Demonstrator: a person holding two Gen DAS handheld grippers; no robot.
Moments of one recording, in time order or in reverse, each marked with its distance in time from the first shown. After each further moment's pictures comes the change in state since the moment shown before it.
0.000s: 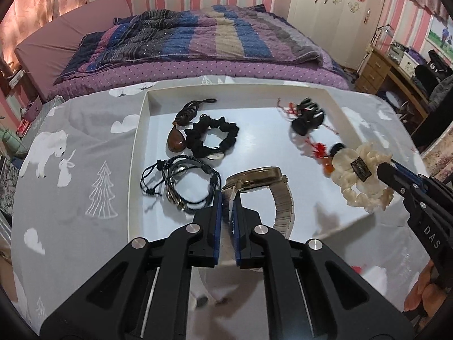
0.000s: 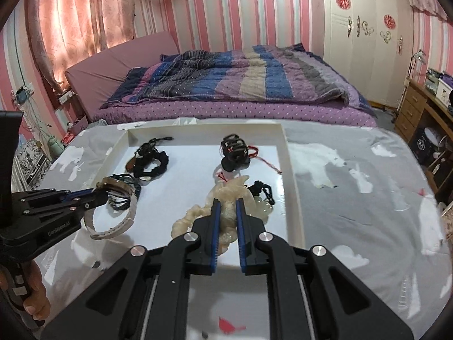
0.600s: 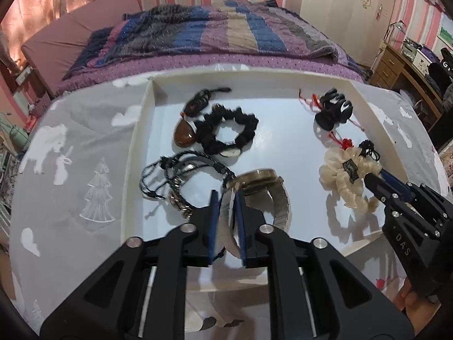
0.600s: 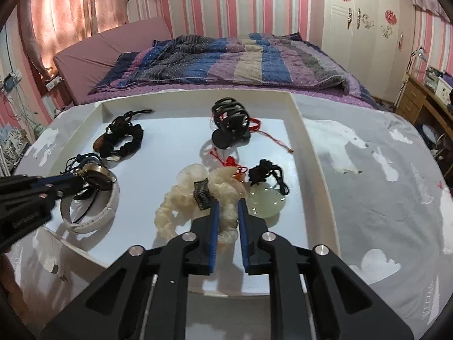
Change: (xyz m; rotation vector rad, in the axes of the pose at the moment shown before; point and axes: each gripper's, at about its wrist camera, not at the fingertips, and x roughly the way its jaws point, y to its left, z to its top) left arm 0.025 0.005 -0.002 -0.011 0.001 0.073; right arm 0.062 0.003 -0.018 -0.020 0.048 -0.061
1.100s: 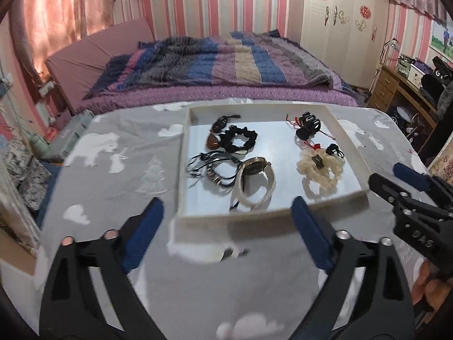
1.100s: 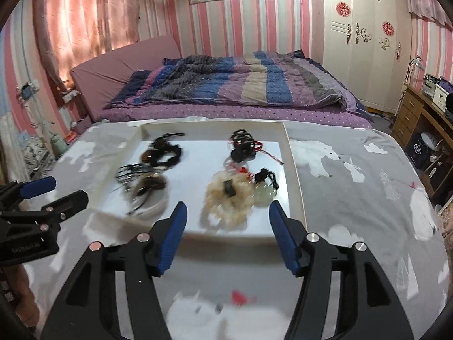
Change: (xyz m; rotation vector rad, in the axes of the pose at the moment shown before) left arm -0.132 0.011 -0.058 -0.005 -0.168 0.041; right arm -0.126 0.012 -0.013 -0.002 -0.090 0.056
